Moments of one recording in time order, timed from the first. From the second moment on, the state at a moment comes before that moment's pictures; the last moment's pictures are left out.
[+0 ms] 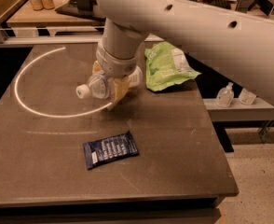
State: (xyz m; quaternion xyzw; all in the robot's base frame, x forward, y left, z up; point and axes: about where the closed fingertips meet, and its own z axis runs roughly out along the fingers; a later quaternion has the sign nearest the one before) arm 0.554 0.074 0.870 -0.90 0.40 -0.03 0.18
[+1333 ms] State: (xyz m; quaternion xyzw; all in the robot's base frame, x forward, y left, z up) arm 0.545 0.073 0.853 -0.90 0.42 0.01 0.13
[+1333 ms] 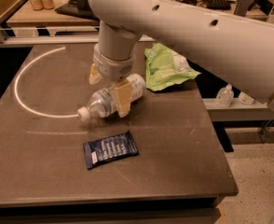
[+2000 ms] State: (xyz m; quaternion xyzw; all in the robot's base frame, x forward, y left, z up) arm 0.549 0.067 0.903 -0.83 0.51 0.03 0.25
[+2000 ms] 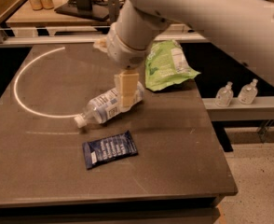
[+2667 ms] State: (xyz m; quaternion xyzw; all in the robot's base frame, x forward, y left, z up) arm 0.544 0.002 0.932 -0.71 0.60 -0.01 0.36
